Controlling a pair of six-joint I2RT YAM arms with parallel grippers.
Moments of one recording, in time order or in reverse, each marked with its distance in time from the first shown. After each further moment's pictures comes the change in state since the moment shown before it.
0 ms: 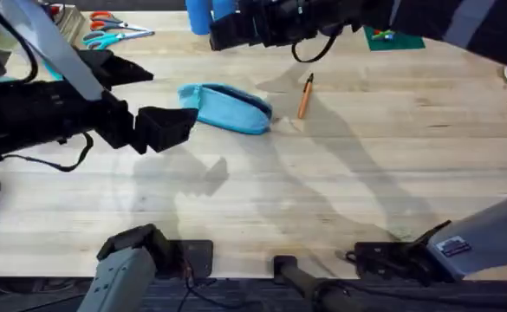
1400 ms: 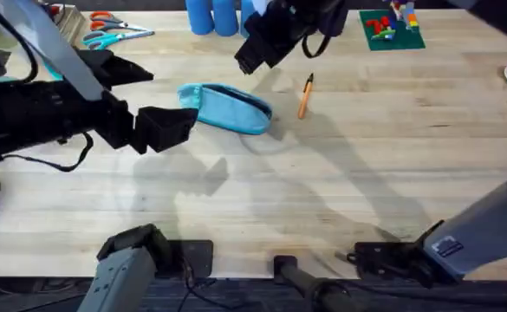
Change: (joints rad) left arm 0.000 0.000 0.000 0.000 0.000 0.000; right arm 0.103 0.083 0.354 -0.644 0.206 -0.406
